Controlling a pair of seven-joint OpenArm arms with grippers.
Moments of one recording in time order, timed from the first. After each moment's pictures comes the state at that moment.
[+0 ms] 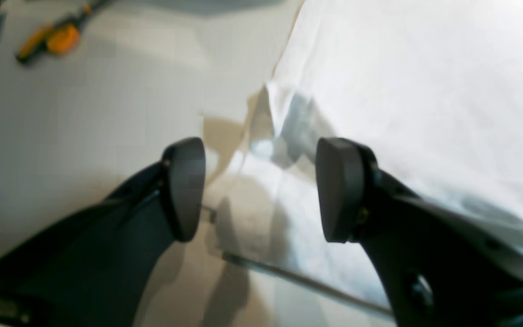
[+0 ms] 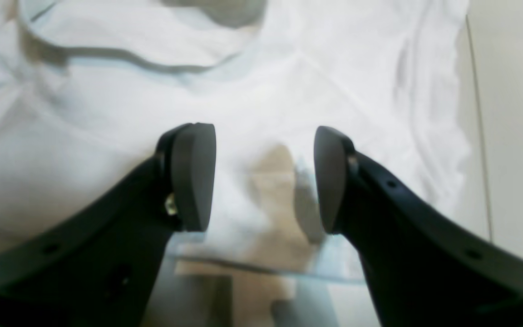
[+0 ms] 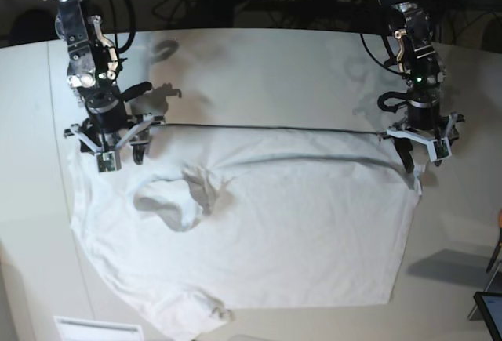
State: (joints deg) left arm 6.3 -11.9 -23.5 79.7 -4.0 -8.0 6.0; right arm -9.0 15.5 -10.7 94.3 9.0 -7.5 -25.8
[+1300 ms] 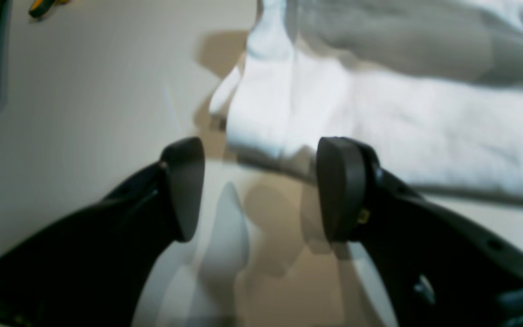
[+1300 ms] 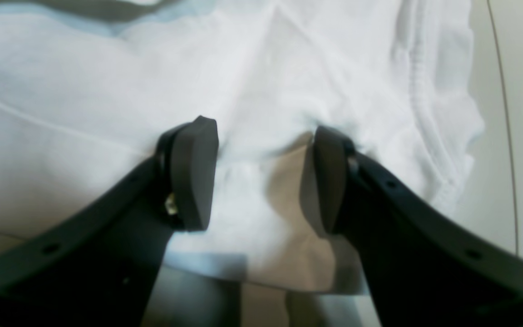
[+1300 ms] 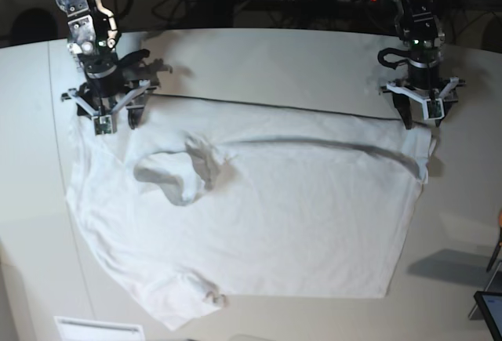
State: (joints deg) left arm 20.8 -13.7 -22.9 81.1 1.3 -7.4 2.4; right arm -20.4 16.0 -10.2 96.5 8.2 -8.4 -23.6
